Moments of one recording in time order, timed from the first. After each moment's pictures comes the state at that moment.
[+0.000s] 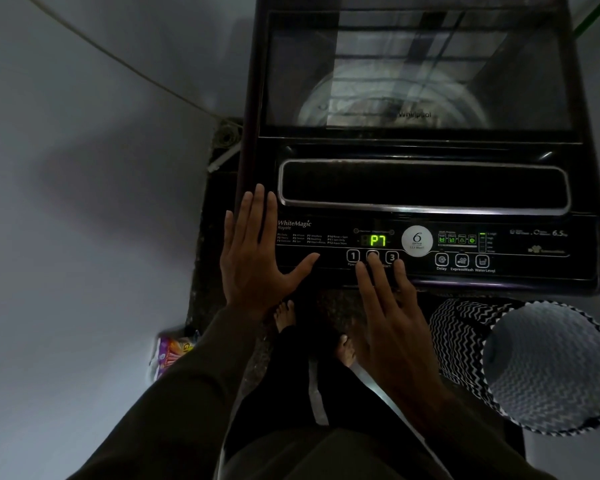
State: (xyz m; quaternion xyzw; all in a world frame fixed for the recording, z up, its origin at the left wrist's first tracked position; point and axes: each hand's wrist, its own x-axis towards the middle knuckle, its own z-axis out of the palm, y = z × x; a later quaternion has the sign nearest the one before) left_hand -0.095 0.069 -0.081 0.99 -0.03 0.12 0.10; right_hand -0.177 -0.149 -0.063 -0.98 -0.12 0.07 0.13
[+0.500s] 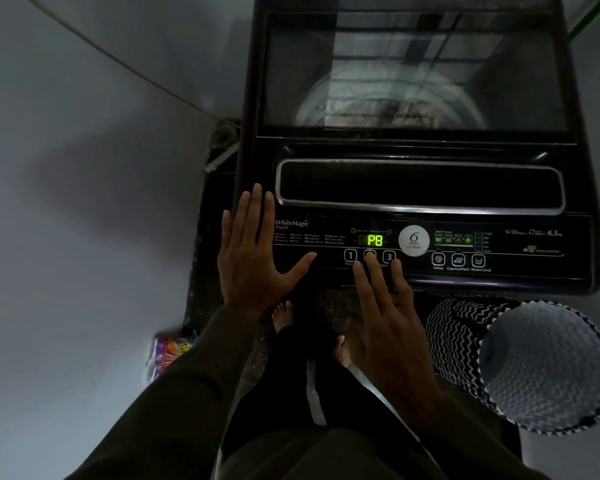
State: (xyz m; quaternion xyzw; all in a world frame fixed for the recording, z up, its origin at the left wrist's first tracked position) left_hand -0.095 0.069 -0.083 0.99 -0.03 0.13 0.10; right_hand -0.178 -0.146 -0.062 -0.98 -0.11 0.07 0.15
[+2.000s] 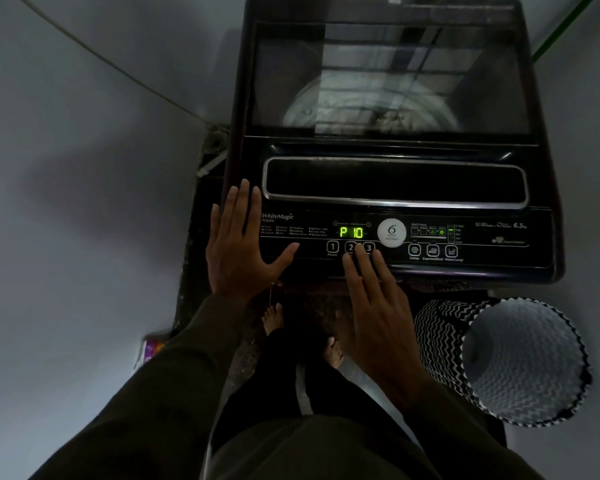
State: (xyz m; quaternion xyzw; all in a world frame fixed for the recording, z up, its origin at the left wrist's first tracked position) left_hand -0.096 0.071 -0.085 0.99 -0.03 0.13 0.10; right_hand -0.179 -0.157 -0.058 -0.98 -0.11 0.06 0.16
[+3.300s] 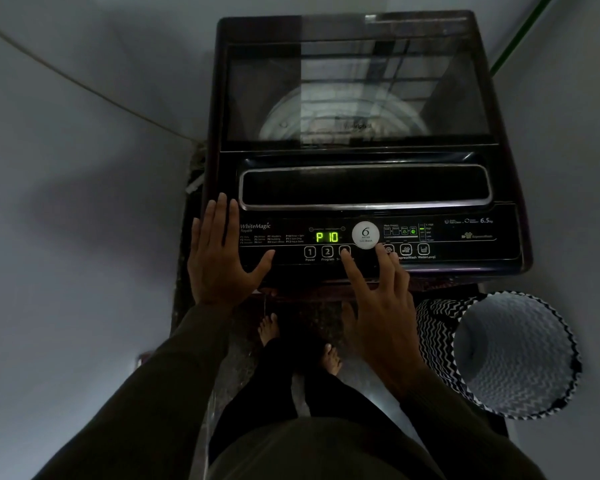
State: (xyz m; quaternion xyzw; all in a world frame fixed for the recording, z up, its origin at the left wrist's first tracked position) left_hand -0.097 0.069 -0.086 0.99 -0.03 0.14 0.08; right_hand -0.172 -0.180 -0.049 -0.99 -0.01 0.04 0.14
